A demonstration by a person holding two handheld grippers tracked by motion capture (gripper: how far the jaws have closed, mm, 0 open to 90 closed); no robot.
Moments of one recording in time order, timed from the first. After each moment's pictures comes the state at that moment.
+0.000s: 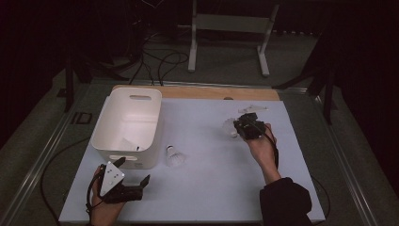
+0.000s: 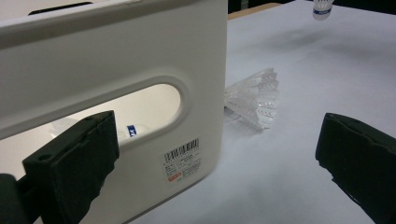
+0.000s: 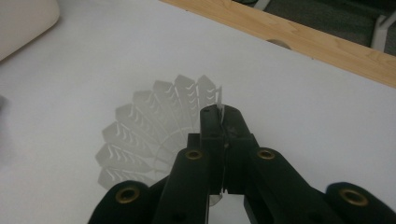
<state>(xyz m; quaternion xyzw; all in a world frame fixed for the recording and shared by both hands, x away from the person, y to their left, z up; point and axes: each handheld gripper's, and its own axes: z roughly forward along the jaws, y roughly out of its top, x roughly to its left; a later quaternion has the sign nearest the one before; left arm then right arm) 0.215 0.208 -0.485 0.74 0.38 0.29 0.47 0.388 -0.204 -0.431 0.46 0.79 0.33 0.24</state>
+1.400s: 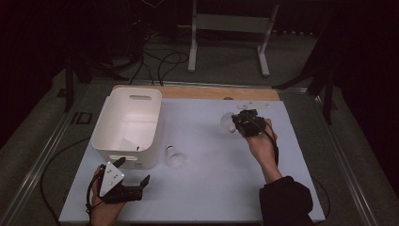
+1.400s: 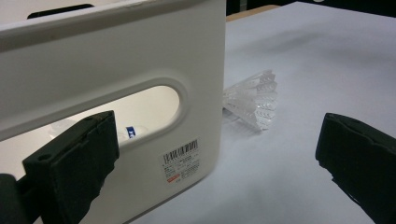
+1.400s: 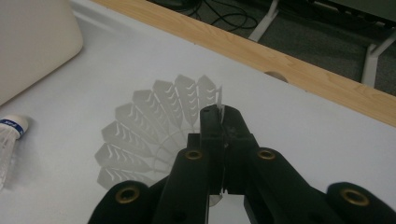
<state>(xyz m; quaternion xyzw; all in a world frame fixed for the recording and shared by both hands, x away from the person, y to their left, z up) 0.214 0.209 -0.485 0.74 0.38 0.29 0.47 0.380 -0.195 -0.404 0.44 0.78 0.36 0.26</state>
